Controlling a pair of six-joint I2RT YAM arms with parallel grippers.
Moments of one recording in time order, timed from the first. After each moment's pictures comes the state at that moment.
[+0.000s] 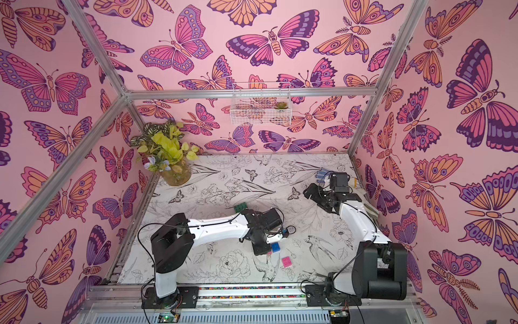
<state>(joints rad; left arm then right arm) -1.09 1.94 1.37 -0.82 0.14 0.25 -0.04 1.37 0.92 -0.47 -0.34 0.55</state>
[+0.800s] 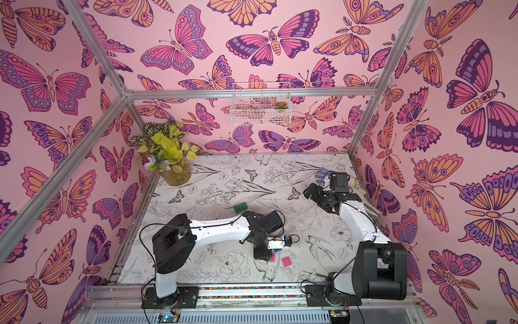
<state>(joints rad) -1.11 1.95 1.37 -0.84 0.25 0.40 -0.04 1.37 0.92 -0.47 -0.34 0.55</state>
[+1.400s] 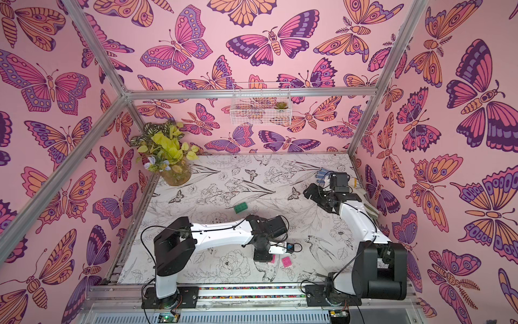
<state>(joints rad) -1.16 1.96 1.40 -0.86 0.12 0.51 -0.04 1.37 0.92 -0.47 -0.33 0.55</state>
